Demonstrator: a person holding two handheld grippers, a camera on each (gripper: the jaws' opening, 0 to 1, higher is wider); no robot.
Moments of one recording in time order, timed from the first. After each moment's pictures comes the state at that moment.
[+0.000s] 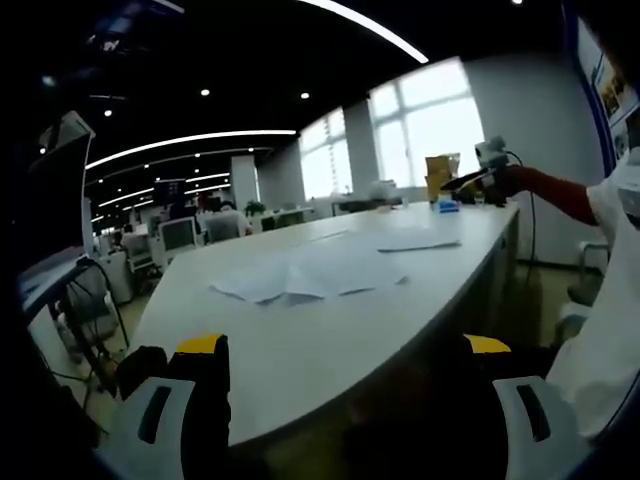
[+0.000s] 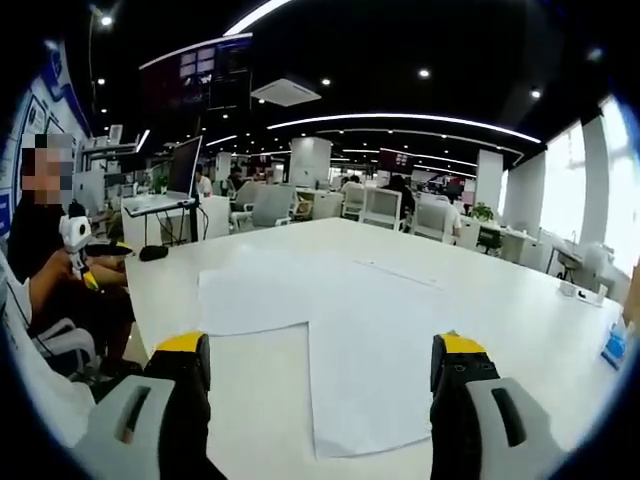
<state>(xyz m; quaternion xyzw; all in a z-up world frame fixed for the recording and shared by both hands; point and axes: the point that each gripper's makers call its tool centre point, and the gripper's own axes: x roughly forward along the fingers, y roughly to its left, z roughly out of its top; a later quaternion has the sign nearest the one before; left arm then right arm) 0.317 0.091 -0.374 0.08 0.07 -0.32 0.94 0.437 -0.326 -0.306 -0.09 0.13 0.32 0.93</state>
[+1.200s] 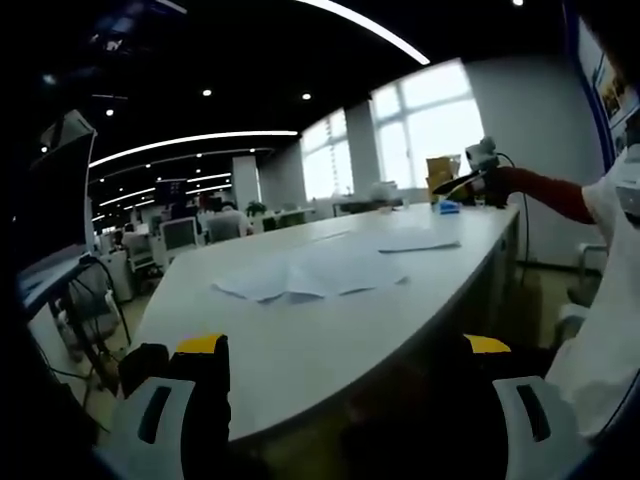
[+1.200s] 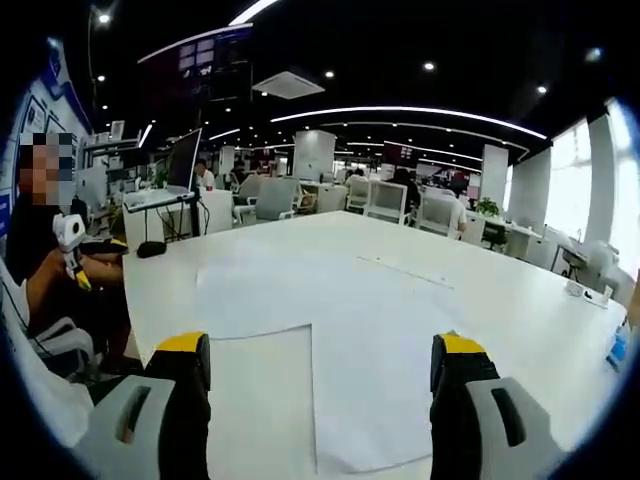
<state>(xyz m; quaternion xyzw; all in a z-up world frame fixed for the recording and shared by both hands) 0.312 0.094 -0.375 0.08 0.07 -0.31 0.94 0.455 -0.310 -0.315 -0.09 0.14 0.33 0.93</state>
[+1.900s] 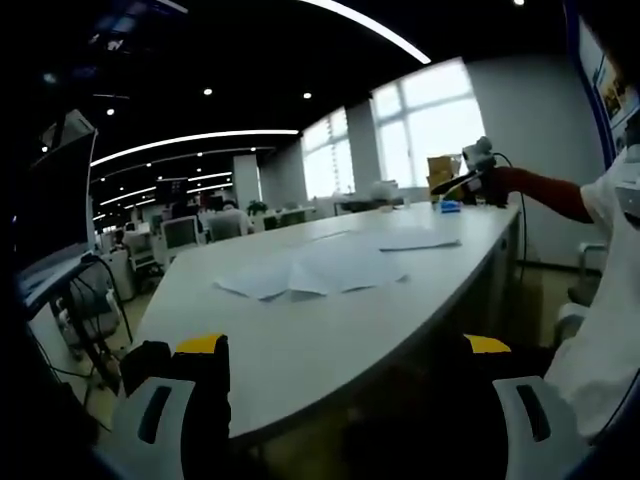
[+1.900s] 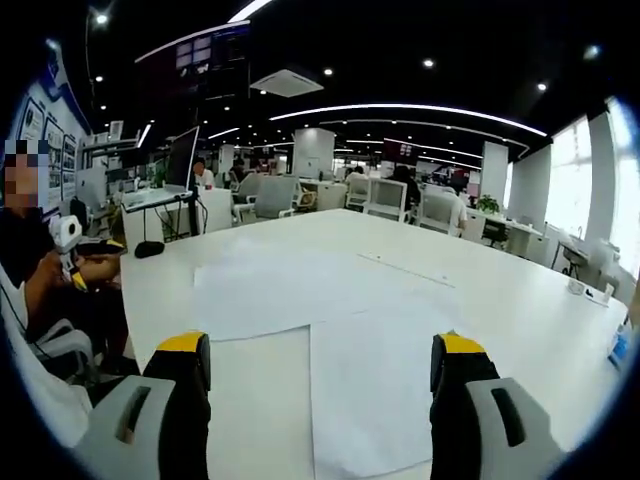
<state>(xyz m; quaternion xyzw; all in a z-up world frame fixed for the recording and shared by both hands) 0.311 0.095 -0.376 0.08 0.07 -0.31 0.94 0.461 -0.307 -0.319 -0.09 0.15 0.33 0.93</state>
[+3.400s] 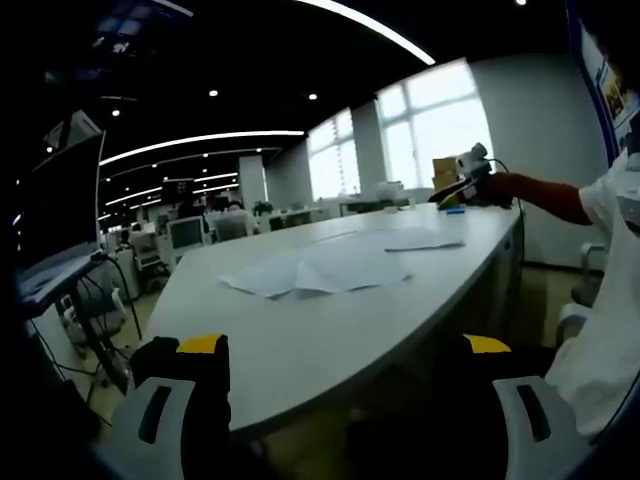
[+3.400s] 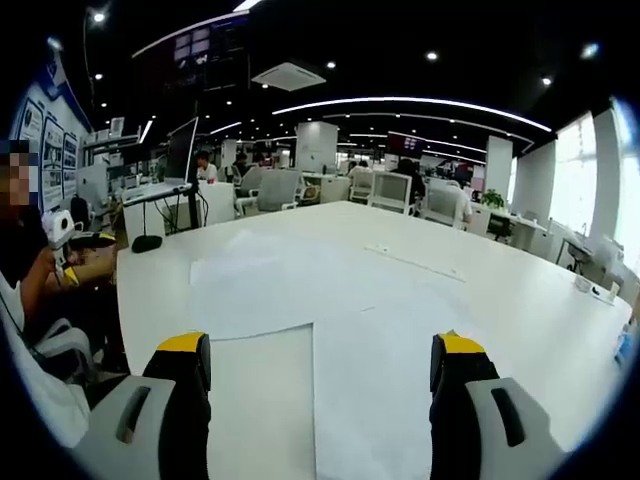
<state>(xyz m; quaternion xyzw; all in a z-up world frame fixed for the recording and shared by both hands) 0.305 0.106 -0.373 0.08 0.07 -0.30 0.95 0.476 -0.291 -0.335 -0.10 0.16 0.33 0.92</state>
